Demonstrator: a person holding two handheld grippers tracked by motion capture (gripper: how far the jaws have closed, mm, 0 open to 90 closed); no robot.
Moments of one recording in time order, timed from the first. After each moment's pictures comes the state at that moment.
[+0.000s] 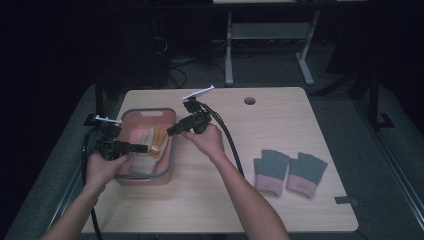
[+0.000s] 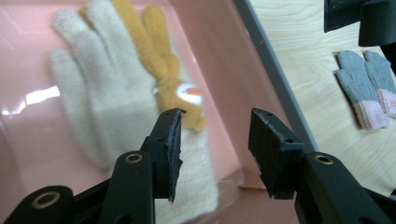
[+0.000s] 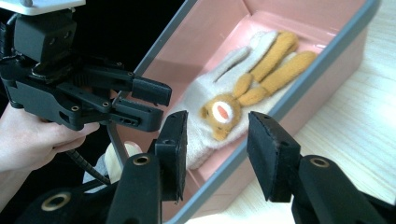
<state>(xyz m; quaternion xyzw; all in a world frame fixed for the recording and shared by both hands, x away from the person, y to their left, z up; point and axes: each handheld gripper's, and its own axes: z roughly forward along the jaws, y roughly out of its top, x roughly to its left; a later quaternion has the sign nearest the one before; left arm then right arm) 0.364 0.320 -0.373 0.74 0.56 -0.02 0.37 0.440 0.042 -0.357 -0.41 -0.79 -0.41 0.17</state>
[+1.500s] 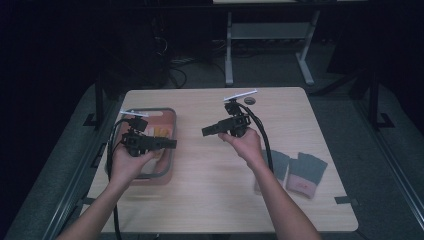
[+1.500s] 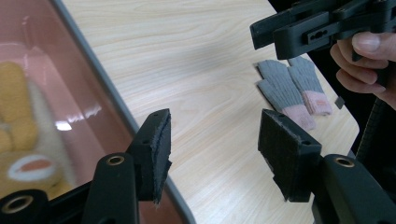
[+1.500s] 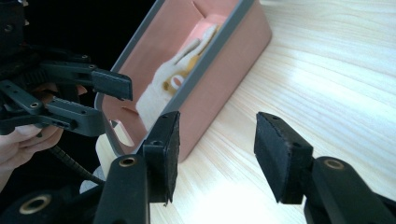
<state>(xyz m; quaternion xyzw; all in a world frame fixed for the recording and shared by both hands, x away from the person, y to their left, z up) 0.356 0.239 -0.343 0.77 0.48 -0.04 0.43 0.423 -0.065 -0.358 -0.45 -0.77 -0.43 0.15</state>
